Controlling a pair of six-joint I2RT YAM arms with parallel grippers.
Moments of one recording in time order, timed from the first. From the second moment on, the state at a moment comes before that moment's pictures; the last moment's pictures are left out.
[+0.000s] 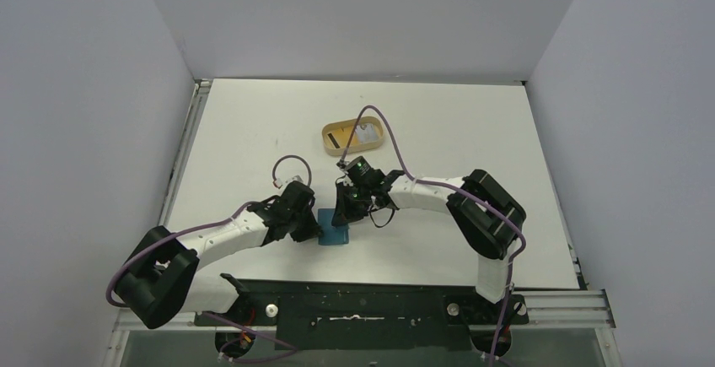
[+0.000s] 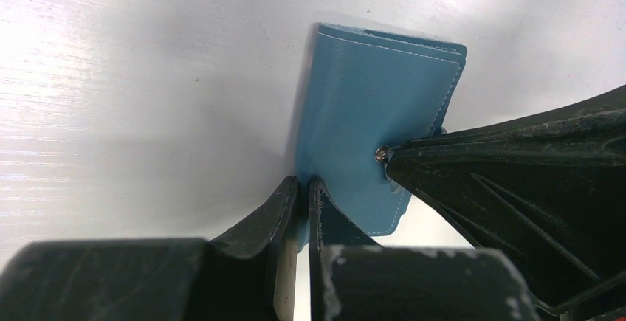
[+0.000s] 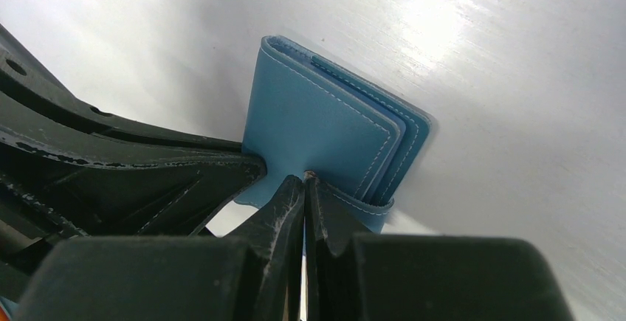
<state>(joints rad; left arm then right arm) -0.69 1.30 0.54 -0.27 -0.04 -1.03 0.85 1.88 1.11 -0.20 -0.33 0.70</state>
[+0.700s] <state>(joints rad) -0.70 1.30 0.54 -0.26 -0.05 -1.01 0.86 1.95 1.24 -0.34 -0.31 0.70</state>
